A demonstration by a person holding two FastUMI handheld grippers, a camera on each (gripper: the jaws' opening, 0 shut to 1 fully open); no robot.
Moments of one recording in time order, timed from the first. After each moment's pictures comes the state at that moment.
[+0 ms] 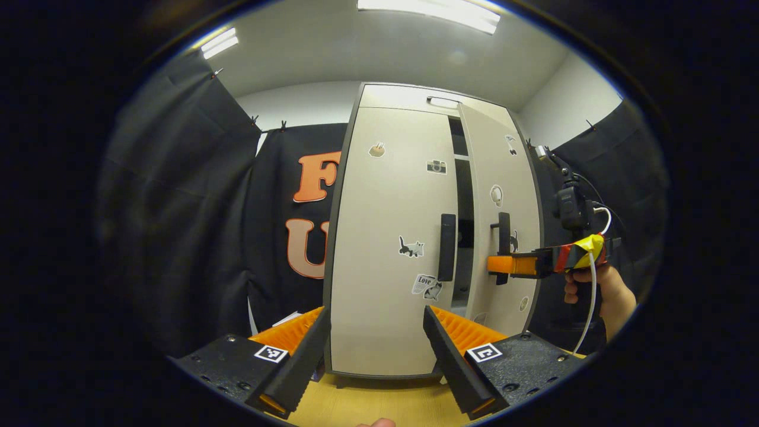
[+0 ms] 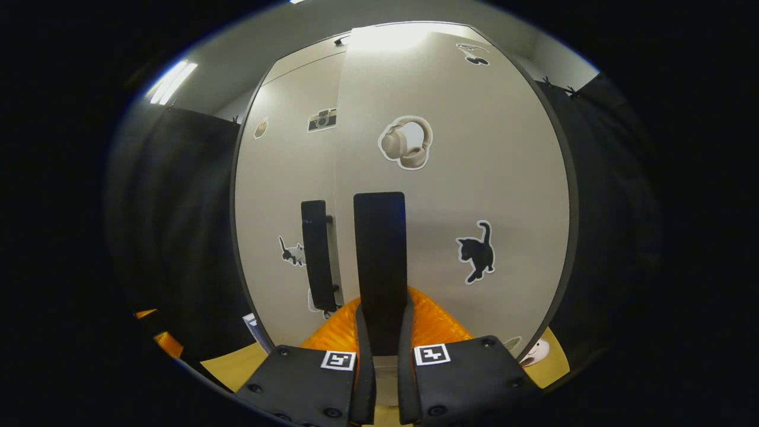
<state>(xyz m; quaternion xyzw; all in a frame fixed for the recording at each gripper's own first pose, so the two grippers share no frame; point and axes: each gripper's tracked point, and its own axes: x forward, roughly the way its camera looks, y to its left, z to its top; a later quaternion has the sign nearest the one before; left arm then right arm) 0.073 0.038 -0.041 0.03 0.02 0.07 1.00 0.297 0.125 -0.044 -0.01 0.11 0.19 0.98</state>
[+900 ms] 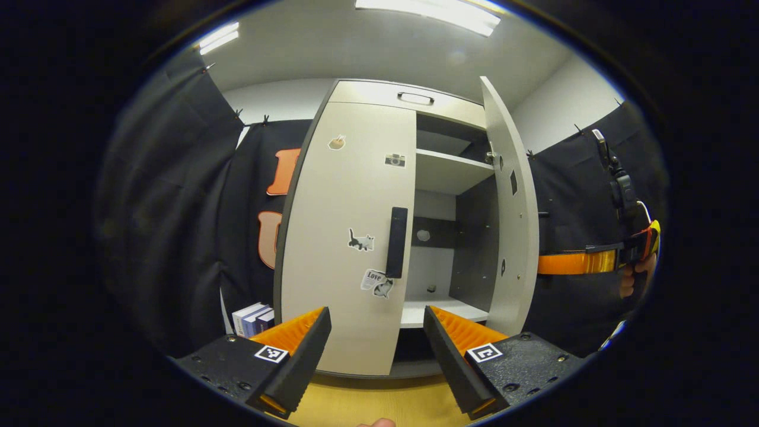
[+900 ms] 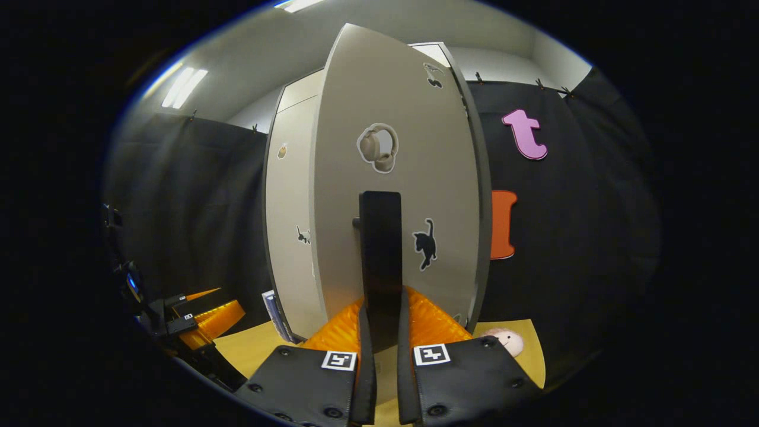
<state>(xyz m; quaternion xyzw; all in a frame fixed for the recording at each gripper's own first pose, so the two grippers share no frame) 0.093 -0.052 -0.067 0.00 0.03 0.02 1.00 0.202 -0.008 -0.023 -0.01 0.10 0.22 0.97</state>
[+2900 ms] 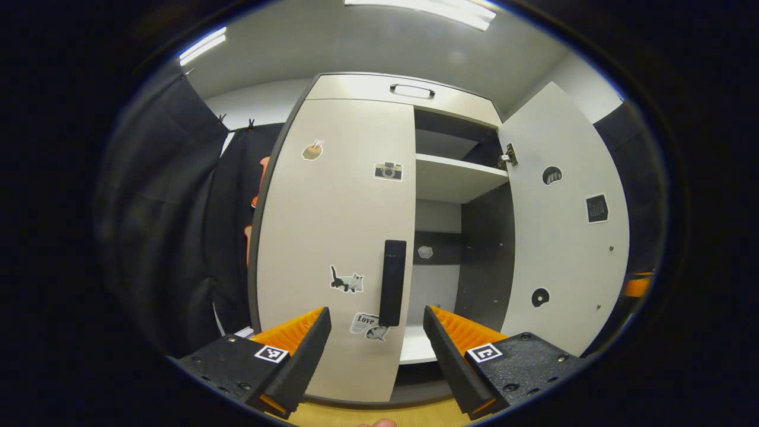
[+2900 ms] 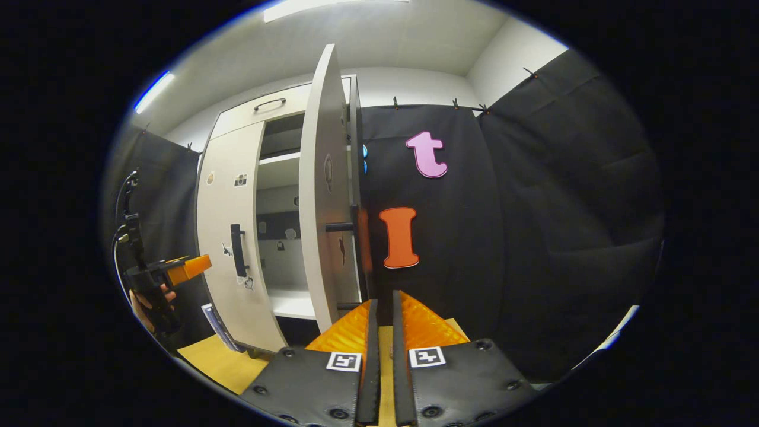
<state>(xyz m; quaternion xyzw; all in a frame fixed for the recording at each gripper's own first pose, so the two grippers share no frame) 0.206 -0.055 -0.019 0.02 0.02 0.01 1.00 0.137 -0.158 -0.006 0.01 0.05 0.02 1.00</state>
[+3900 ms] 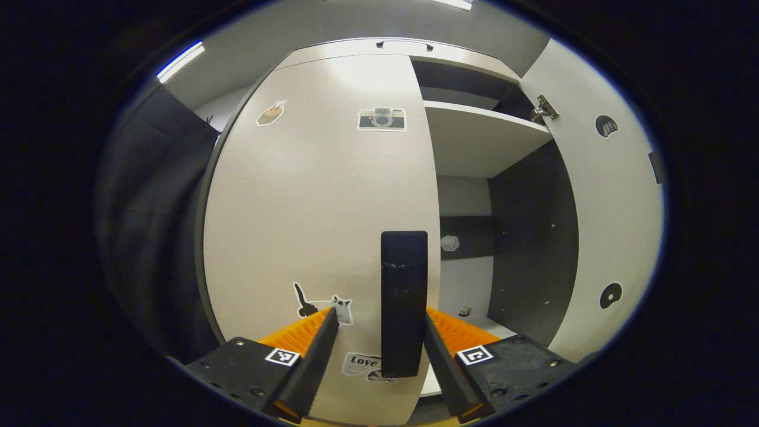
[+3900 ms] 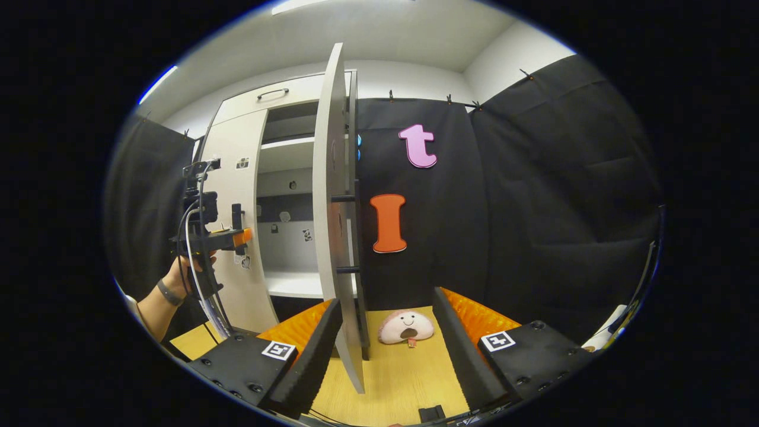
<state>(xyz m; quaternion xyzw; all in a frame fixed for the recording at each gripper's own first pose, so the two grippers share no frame) 0.325 -0.046 -0.054 0.07 0.05 0.05 1.00 0.099 -0.154 -0.027 0.00 0.08 0.00 1.00</state>
